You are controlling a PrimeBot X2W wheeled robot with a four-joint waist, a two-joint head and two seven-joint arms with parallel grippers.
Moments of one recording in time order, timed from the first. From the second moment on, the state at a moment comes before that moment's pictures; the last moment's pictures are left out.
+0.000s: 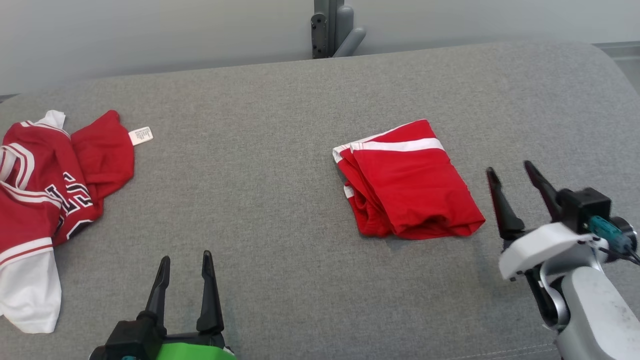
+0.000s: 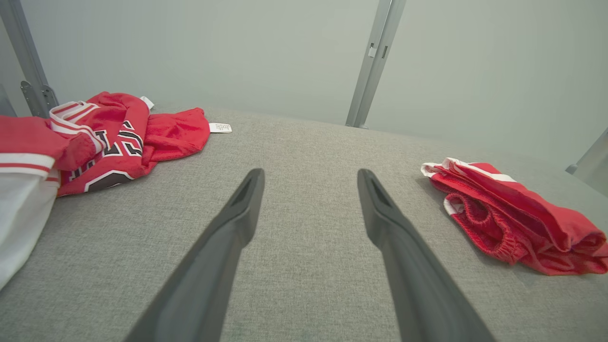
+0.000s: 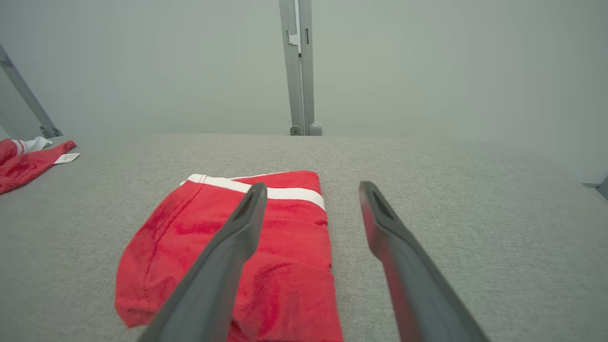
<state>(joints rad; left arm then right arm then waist) 0.10 0.05 -0.18 0.02 -0.29 0.07 -0.26 -0.29 -0.21 0.12 0.31 0.26 0.13 -0.15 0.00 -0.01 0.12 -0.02</state>
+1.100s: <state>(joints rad) 0.19 0.05 -0.10 0.04 -0.24 0.01 -0.26 0.03 -0.06 -0.21 0.20 -0.05 0.13 -0.26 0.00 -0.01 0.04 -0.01</state>
